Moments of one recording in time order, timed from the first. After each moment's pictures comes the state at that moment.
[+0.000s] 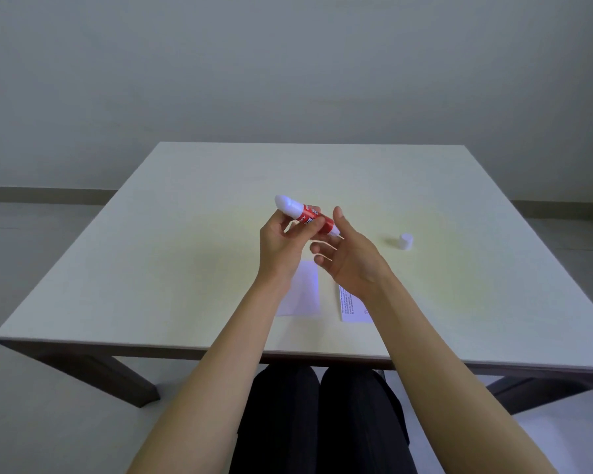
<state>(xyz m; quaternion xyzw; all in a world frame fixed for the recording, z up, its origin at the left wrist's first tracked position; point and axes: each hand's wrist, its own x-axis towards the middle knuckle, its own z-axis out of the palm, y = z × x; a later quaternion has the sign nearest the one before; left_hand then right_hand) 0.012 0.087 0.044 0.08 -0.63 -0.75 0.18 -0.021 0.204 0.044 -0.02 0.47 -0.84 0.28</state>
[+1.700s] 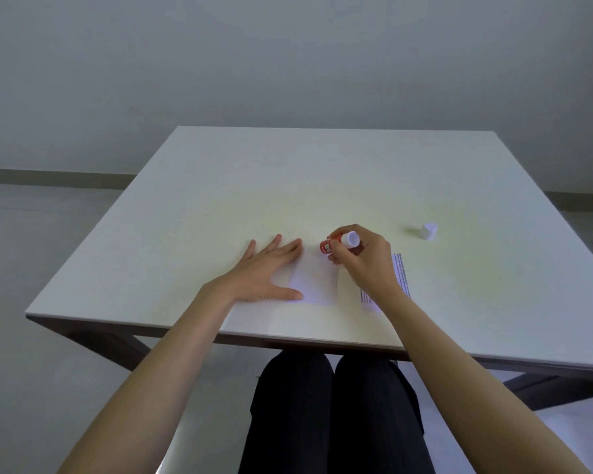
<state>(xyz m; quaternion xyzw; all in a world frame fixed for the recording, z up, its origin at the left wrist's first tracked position) 0.041 -0.008 -0.010 -0.09 -0.96 -0.20 -0.14 -0.010 0.200 0.004 -0.14 0.78 -0.60 0.01</state>
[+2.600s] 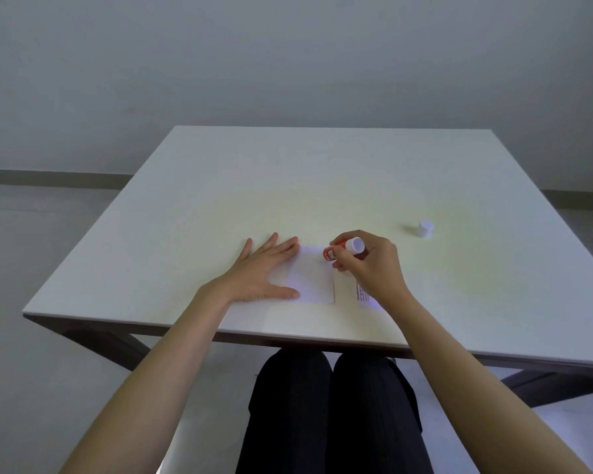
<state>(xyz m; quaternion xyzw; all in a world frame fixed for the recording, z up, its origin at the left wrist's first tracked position) 0.043 -0.006 -0.010 -0.08 -0.97 -0.22 -0.12 -0.003 0.216 0.009 -0.15 0.78 -0.61 0.05</state>
